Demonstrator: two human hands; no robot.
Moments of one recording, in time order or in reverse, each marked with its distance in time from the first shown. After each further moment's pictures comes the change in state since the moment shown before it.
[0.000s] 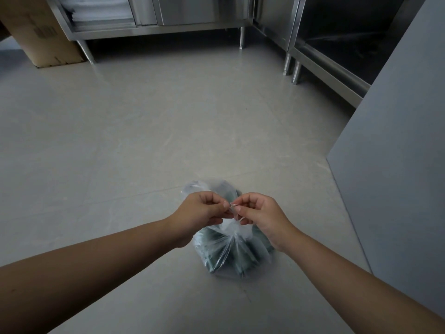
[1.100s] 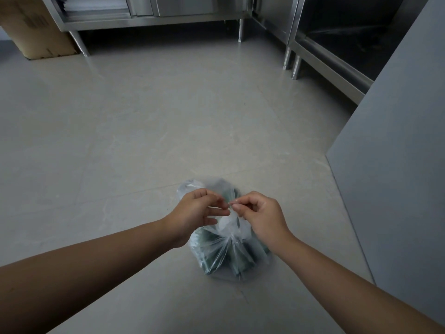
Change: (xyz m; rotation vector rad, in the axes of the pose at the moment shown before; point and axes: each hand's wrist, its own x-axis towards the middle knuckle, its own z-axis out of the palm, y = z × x) left_hand 0.011 -0.001 0.002 -0.112 0.063 -0.096; right_hand 0.008 0.015 0.001 -0.111 0.176 -0.167
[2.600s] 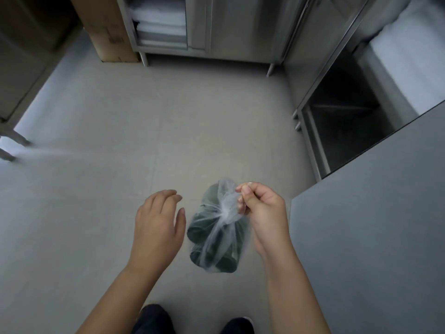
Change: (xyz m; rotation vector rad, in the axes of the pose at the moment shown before) left_hand -0.369 0.420 -0.045 1.074 0.669 0.369; right_hand -0.065 -0.616 0.028 0.285 0.098 0.232
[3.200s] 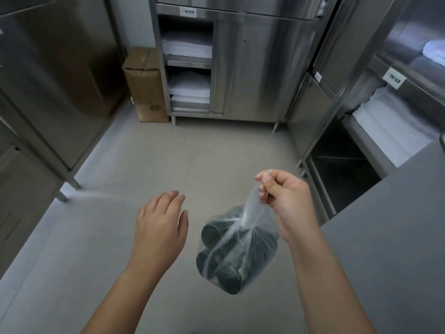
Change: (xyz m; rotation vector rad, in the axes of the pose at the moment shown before) left_hand -0.020 -0.039 -0.220 0.125 0.196 0.077; right_hand -0.109 -0.166 0.123 -0.040 -0.089 -0.228
